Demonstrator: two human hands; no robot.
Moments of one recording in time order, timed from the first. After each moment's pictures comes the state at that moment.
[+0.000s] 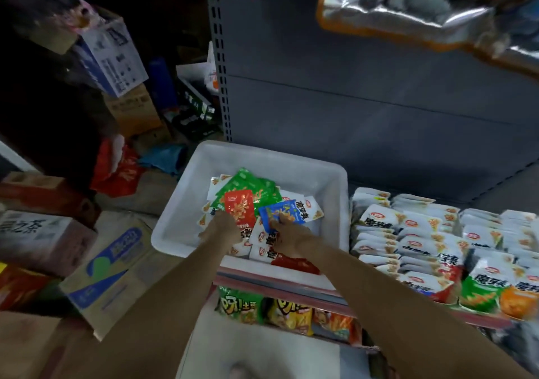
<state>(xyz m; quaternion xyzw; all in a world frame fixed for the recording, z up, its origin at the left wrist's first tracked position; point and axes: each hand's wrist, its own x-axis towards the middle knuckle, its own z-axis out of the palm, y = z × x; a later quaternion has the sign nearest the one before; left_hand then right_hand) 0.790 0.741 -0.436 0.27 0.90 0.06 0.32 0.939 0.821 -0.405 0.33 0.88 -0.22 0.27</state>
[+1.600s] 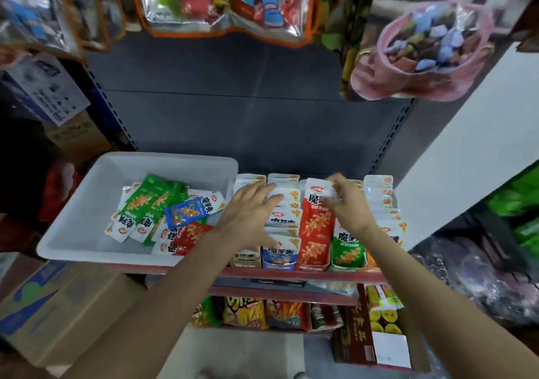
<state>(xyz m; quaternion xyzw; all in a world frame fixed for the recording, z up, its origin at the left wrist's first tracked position) 1.053 0.820 -0.308 0.72 0.69 -0.04 0.06 1.241 0.924 -0.313 0.49 0.77 -0.34 -0.22</state>
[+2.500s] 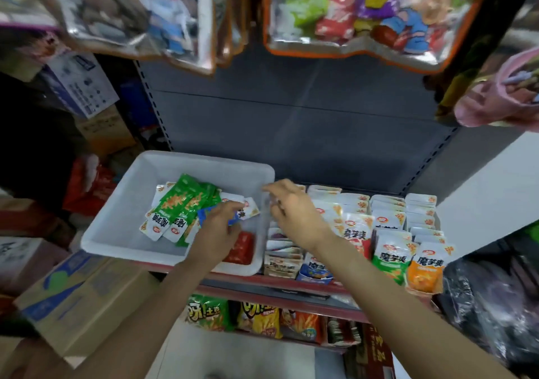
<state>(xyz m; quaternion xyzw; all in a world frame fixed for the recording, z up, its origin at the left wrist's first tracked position) 0.946 0.753 -0.352 0.52 0.77 0.34 0.16 1.096 0.854 -0.285 0.29 0.91 -0.27 -0.15</state>
